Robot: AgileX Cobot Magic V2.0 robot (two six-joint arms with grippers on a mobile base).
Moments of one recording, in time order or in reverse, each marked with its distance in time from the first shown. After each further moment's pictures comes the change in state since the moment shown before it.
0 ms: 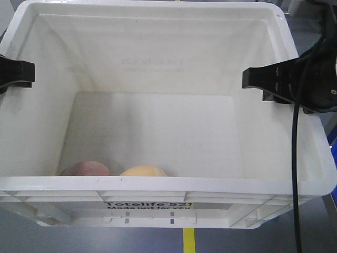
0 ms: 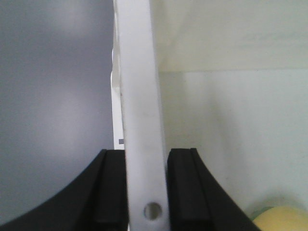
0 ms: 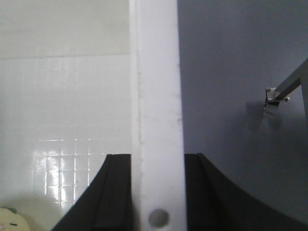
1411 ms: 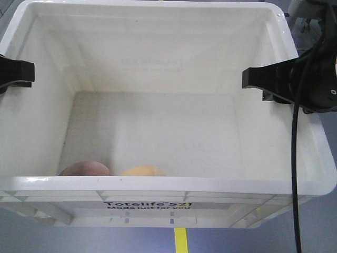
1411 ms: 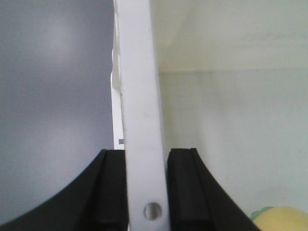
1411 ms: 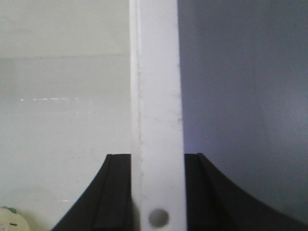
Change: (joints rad) left arm 0.000 0.000 0.000 0.000 0.000 -0.001; right arm 0.000 0.000 0.000 0.000 -0.001 0.000
